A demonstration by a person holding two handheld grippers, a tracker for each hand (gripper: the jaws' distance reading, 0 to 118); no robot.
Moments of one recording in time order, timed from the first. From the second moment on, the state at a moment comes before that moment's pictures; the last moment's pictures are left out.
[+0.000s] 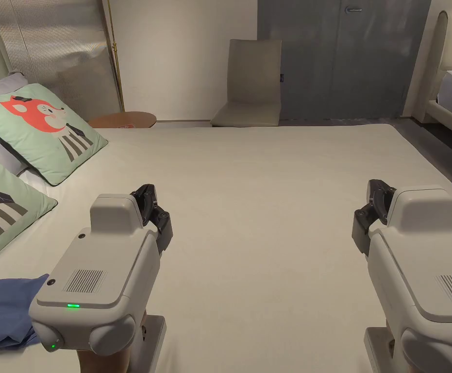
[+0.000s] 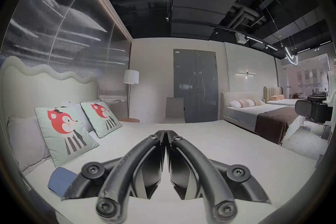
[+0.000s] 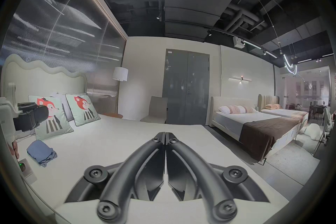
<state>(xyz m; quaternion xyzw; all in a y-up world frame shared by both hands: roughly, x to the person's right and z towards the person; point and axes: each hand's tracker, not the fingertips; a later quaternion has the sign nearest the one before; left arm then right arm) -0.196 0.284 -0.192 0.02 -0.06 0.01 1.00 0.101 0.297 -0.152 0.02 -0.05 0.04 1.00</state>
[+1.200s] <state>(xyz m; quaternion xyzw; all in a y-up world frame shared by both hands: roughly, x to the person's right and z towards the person) -0.195 0.287 -0.190 0.03 -0.06 0.01 1.00 0.103 0.293 -0.152 0.01 -0.06 0.03 1.00</state>
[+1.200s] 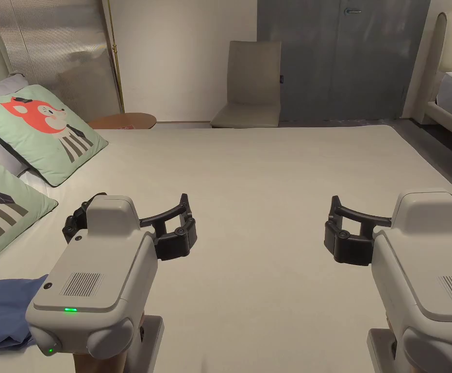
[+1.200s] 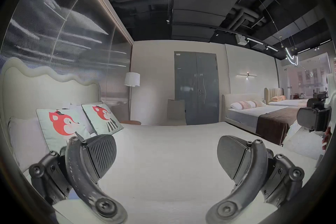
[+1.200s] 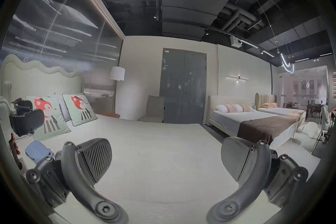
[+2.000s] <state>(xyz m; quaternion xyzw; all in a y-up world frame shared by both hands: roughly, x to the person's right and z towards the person) -0.200 0.282 -0.190 0.03 -0.05 0.00 1.00 0.102 0.294 -0.148 0.02 -0.06 0.03 1.00</state>
